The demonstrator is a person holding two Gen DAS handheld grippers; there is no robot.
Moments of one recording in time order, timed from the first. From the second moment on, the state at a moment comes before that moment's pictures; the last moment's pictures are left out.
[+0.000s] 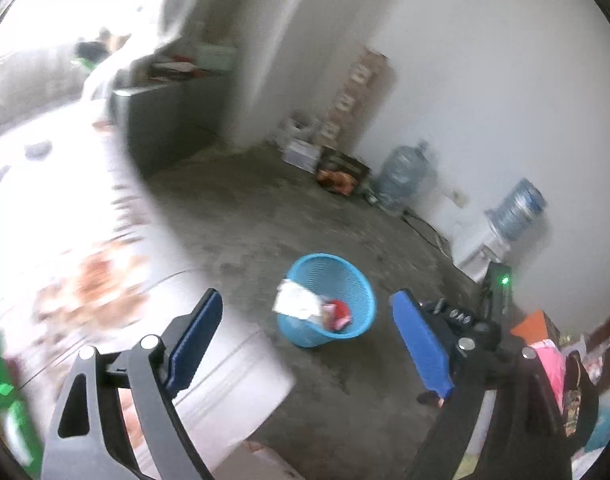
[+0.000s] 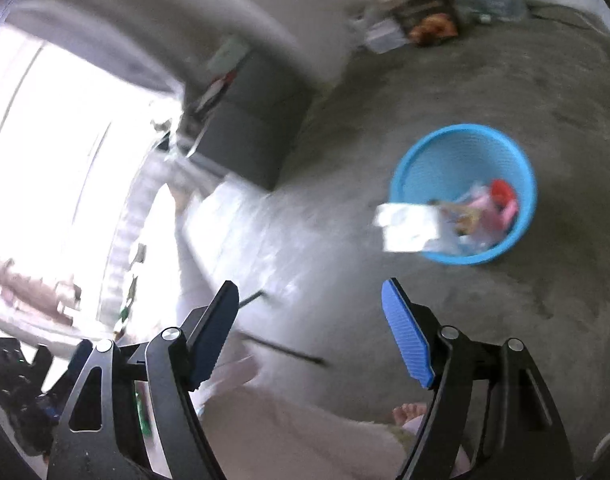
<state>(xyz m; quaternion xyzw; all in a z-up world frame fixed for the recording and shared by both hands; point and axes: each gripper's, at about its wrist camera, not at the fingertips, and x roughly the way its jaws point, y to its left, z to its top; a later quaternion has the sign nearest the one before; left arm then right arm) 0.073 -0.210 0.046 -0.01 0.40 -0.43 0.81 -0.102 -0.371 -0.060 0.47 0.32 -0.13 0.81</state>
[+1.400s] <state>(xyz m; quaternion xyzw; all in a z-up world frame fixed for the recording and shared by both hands) 0.015 0.167 0.034 -0.20 0.31 -0.11 0.92 0.117 -0.092 0.020 0.37 0.46 0.21 0.78</state>
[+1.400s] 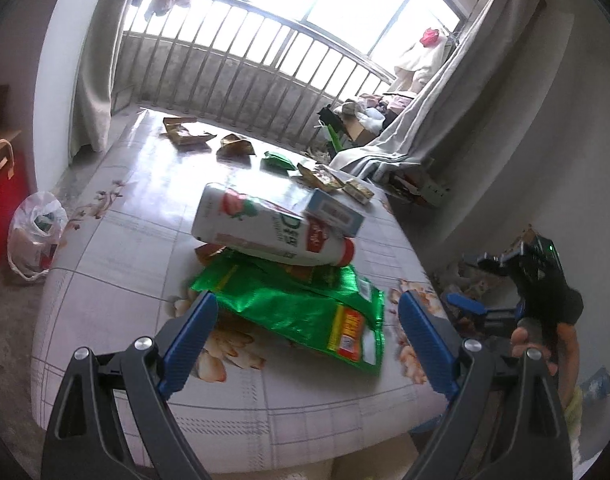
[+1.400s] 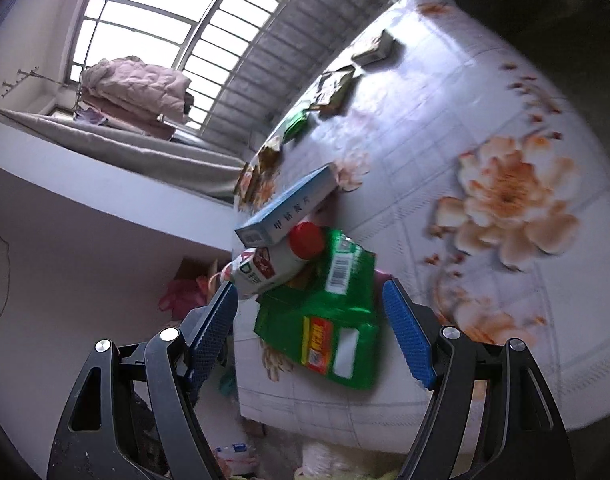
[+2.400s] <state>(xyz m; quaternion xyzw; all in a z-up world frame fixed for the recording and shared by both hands) 0.156 0.242 -0.017 -0.38 0.35 -0.13 0.85 0.162 -0.022 -0.050 0.44 0.51 0.32 0.67</state>
